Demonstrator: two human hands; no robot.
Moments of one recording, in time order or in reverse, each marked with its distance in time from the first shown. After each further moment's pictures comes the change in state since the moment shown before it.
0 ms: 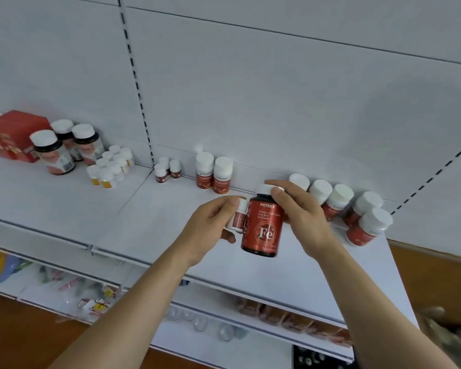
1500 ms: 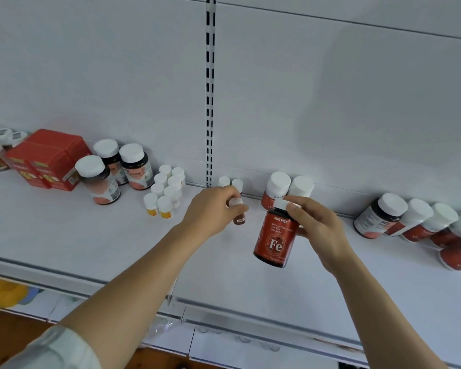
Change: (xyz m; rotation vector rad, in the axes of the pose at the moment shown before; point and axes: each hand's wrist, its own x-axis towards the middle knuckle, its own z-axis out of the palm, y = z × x) left_hand 0.103 -0.004 -0.215 0.945 0.091 0.161; right_hand 0.081 0.020 0.160 -0.018 0.095 0.166
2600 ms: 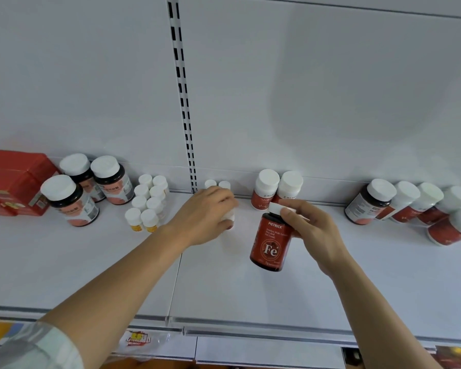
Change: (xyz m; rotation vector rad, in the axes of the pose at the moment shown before) left_hand 0.037 -0.045 0.019 0.359 -0.100 0.642; right_hand -0.006 0.006 0.005 0.005 0.119 0.045
